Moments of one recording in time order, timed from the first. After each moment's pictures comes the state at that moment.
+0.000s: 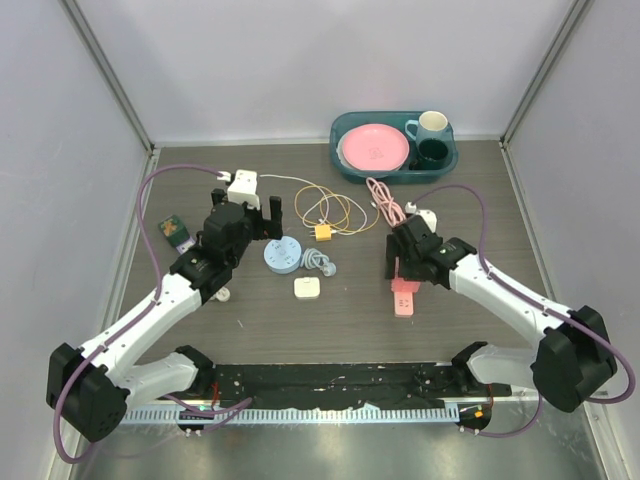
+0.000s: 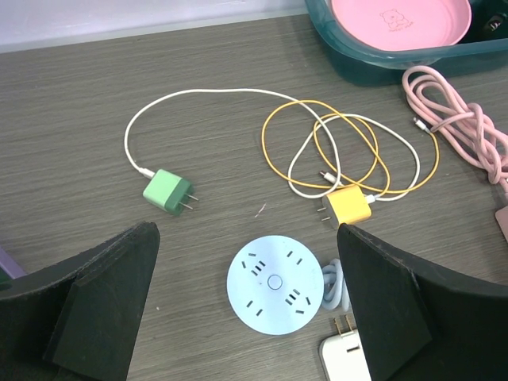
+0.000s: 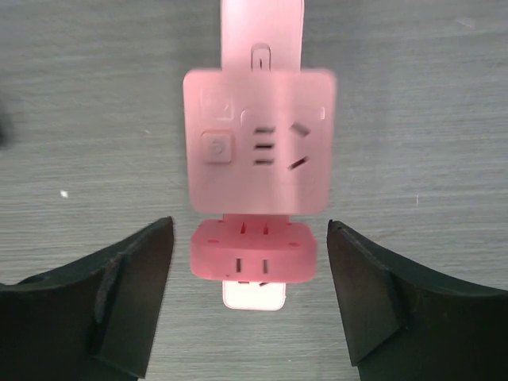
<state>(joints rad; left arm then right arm) -0.57 1.06 0.82 -0.03 -0.34 -0.13 0.57 1.22 0.80 -0.65 0.30 0.55</state>
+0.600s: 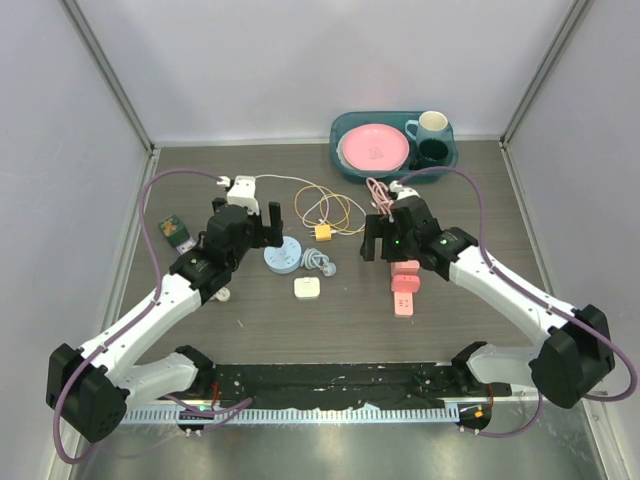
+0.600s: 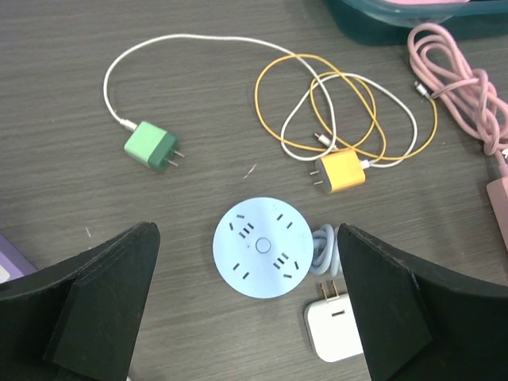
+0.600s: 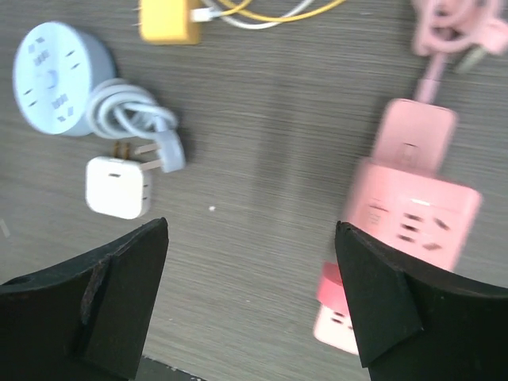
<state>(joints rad) -0.57 1.06 0.82 -0.14 -0.31 -0.23 0.58 1.21 0.95 -0.54 0.12 0.47</state>
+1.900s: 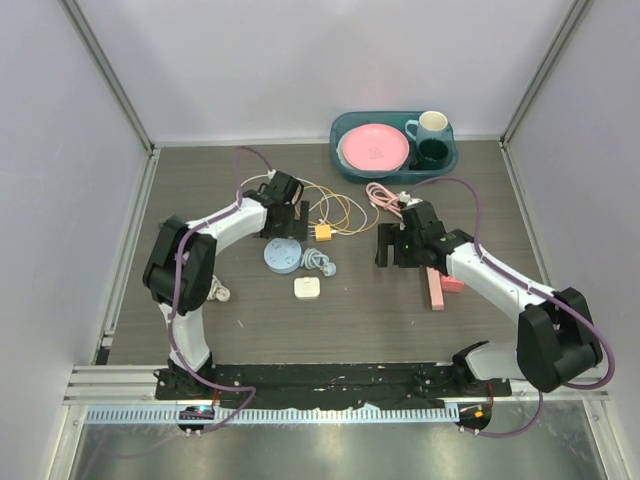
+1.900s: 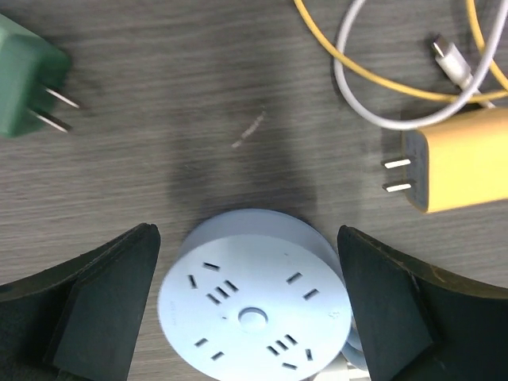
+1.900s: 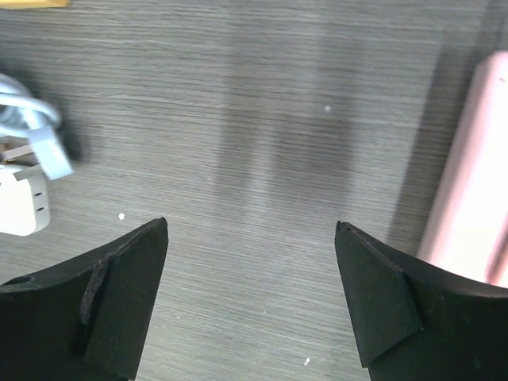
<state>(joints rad) -0.48 1.89 1.34 -0.51 -0.18 -0.35 0.43 1.33 0.83 -0.43 0.03 0.38</state>
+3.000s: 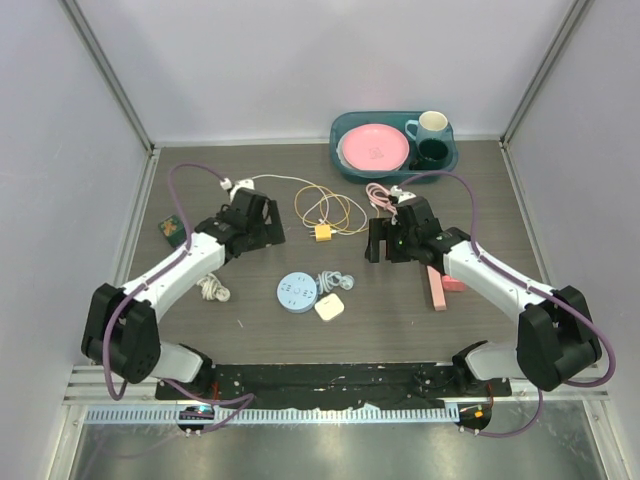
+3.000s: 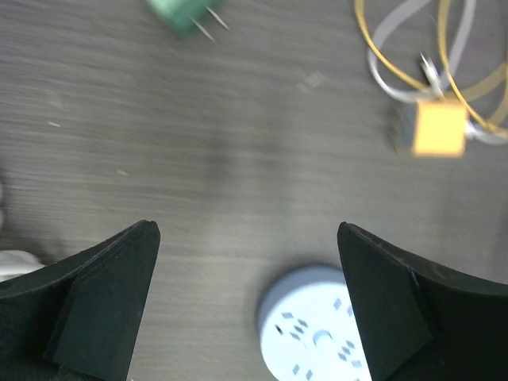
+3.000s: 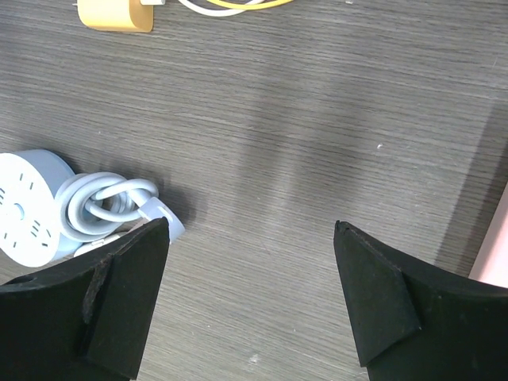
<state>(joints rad) -0.50 1.40 0.98 -0.47 -0.23 -0.57 0.47 1.34 0.86 -0.36 -0.04 0.36</state>
